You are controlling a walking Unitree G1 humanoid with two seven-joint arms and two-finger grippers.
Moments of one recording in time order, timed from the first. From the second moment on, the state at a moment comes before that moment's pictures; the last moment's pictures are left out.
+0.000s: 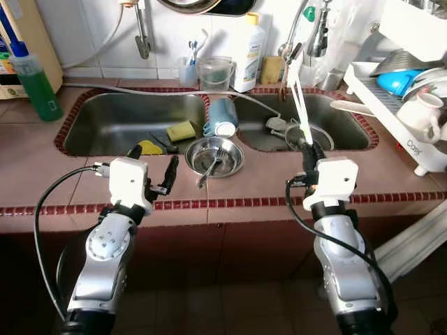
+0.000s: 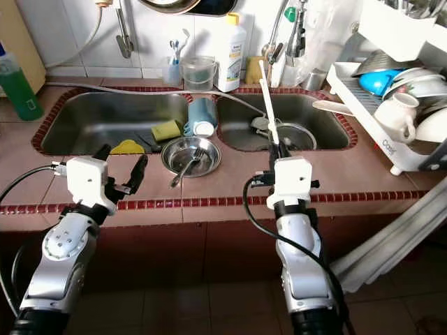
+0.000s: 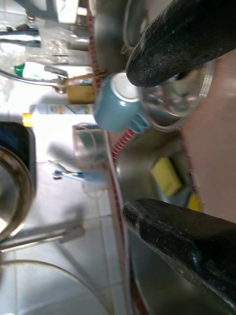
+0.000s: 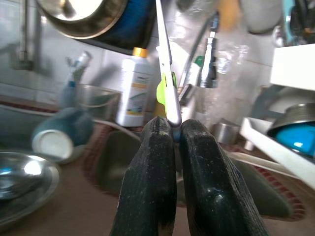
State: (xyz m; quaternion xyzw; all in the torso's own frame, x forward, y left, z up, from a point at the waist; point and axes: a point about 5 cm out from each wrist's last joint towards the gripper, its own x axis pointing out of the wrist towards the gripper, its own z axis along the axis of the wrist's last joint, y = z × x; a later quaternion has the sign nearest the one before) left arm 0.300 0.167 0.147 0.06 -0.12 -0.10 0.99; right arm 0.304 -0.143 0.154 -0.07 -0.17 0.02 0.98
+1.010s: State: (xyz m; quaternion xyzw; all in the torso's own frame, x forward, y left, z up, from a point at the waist) left arm 0.298 0.163 0.150 0.05 -0.13 -0.11 0.98; right arm 0.300 -0.143 0.154 -0.07 -0.17 0.02 0.98
